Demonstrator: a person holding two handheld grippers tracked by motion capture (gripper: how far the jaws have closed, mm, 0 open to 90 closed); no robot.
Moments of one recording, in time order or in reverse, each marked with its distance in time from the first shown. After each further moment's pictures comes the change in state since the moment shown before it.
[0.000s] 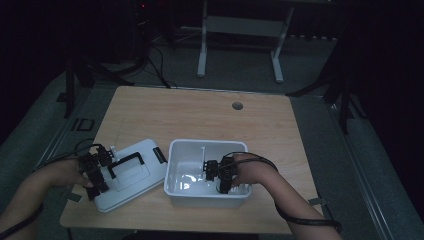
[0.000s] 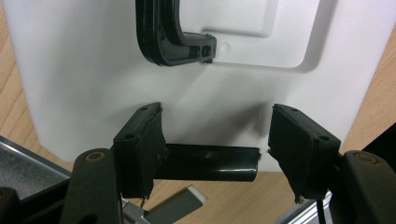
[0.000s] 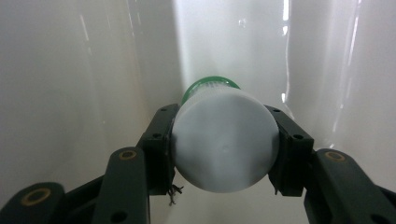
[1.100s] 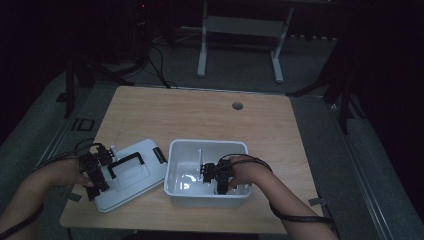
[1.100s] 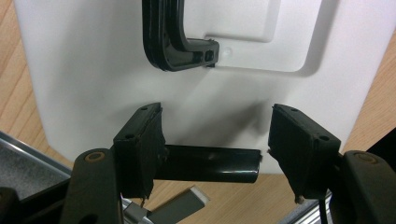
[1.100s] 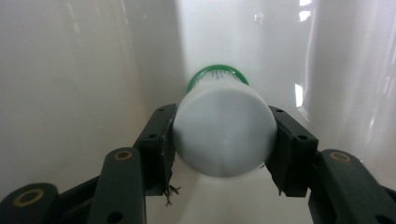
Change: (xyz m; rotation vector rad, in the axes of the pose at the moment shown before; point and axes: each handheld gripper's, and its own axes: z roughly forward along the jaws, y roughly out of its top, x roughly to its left) left arm -0.001 0.001 -0.002 -0.008 0.015 -0.003; right arm -0.003 0.008 0.017 0.049 0.042 0.002
